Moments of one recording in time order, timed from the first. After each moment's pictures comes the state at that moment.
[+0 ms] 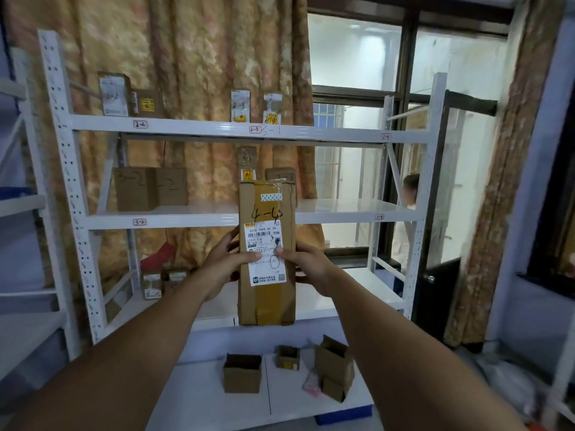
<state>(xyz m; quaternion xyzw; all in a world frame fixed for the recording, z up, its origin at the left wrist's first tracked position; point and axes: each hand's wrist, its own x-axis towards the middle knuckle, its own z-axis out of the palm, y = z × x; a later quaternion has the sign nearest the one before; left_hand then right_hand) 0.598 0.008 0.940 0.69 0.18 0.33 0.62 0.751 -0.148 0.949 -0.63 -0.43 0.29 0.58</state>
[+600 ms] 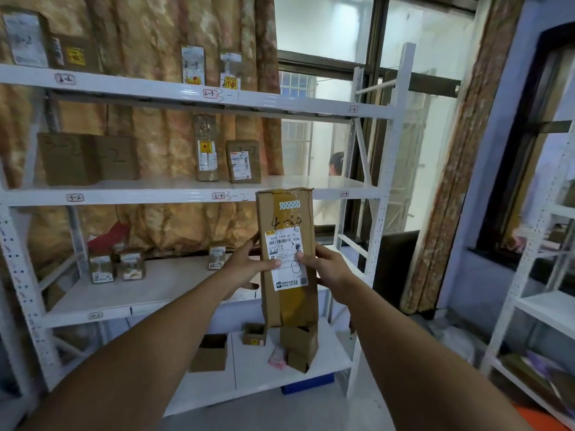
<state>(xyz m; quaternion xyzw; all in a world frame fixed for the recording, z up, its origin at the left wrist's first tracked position) 0.708 -0.065 0.886 0.76 0.21 0.21 0.57 0.848 -0.237 0.882 -0.65 -0.34 0.23 0.63</state>
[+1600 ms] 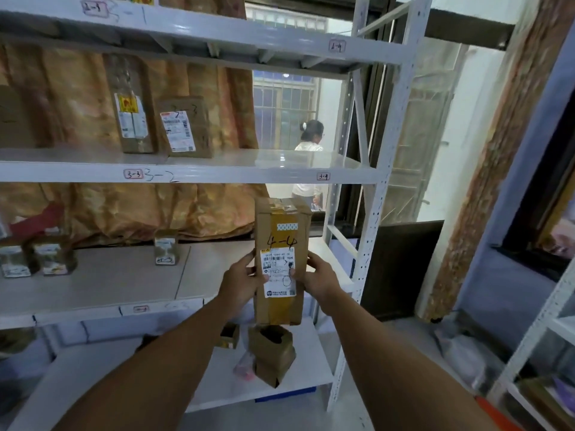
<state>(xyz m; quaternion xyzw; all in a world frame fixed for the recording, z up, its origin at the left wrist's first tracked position) 1.036 -0.040 0.755 0.71 0.27 0.27 0.60 1.167 -0.189 0.776 -0.73 -0.31 0.20 0.58</state>
